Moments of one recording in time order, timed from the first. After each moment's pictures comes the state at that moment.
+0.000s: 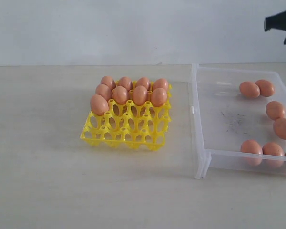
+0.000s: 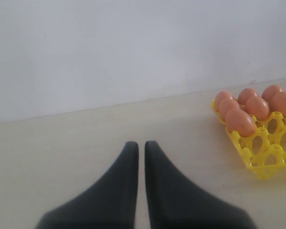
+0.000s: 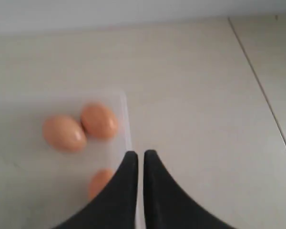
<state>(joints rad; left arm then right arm) -0.07 0.00 0.00 0.20 0.18 -0.09 0.07 1.80 -1.53 -0.46 0.84 0.43</state>
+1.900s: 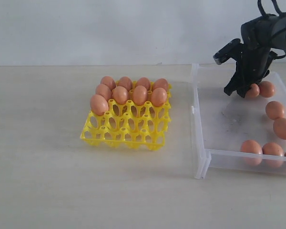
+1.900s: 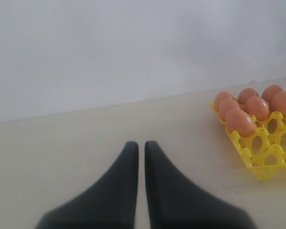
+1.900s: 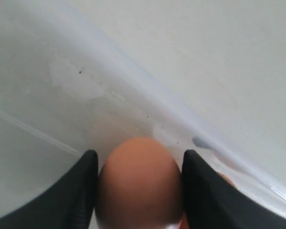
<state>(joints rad) -0.07 0.00 0.00 0.20 0.18 -0.09 0.11 2.42 -1.98 -0.33 0.87 -0.31</state>
